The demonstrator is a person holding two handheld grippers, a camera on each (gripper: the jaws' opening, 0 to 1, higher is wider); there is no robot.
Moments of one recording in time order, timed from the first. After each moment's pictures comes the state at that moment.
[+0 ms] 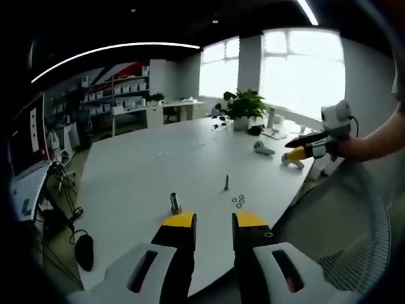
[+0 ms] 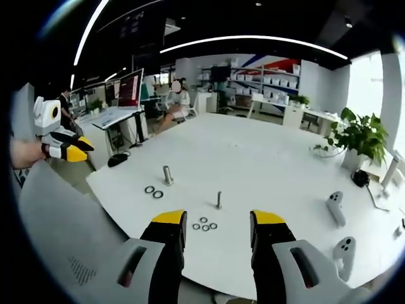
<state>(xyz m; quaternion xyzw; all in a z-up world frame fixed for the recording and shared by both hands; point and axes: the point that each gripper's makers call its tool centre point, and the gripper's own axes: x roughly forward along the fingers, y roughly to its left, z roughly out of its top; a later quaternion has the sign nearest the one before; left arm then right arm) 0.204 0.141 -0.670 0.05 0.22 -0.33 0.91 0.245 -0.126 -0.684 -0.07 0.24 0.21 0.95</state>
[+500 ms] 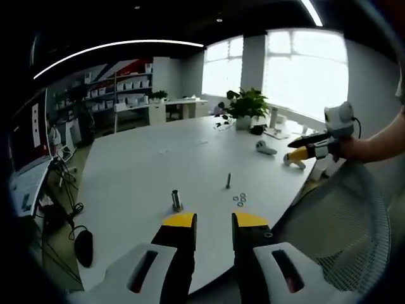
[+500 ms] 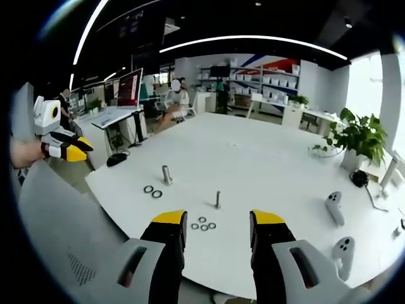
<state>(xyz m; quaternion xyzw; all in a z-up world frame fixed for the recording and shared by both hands) 0.204 0.145 -0.673 0.05 0.23 -0.33 0.91 0.246 -0.127 -0.684 -0.07 0.24 0.21 0.95</state>
